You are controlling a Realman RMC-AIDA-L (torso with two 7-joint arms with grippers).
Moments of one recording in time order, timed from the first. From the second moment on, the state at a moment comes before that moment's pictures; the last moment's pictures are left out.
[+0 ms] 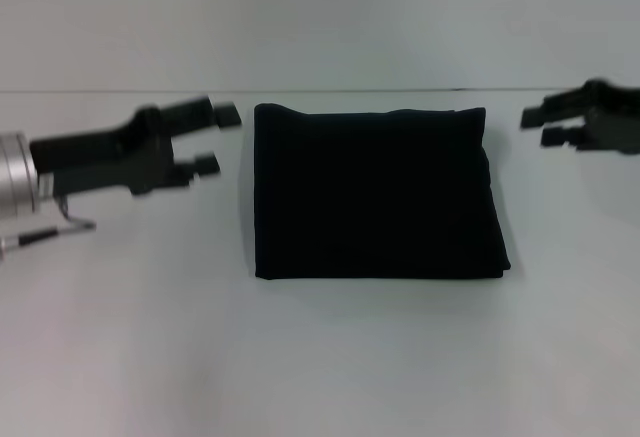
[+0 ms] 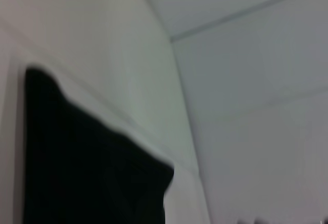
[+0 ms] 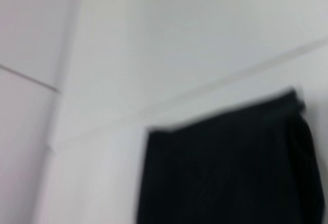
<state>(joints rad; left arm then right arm) -0.61 -2.01 0.56 0.66 1.98 1.52 -2.51 0.76 1.90 -0.67 -0.75 -2.26 -1.42 2.70</state>
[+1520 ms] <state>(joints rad) -0.67 -2.09 0.81 0.51 2.15 1.10 -2.47 0.78 1.81 -0.55 -0.74 -2.14 -1.53 2.70</state>
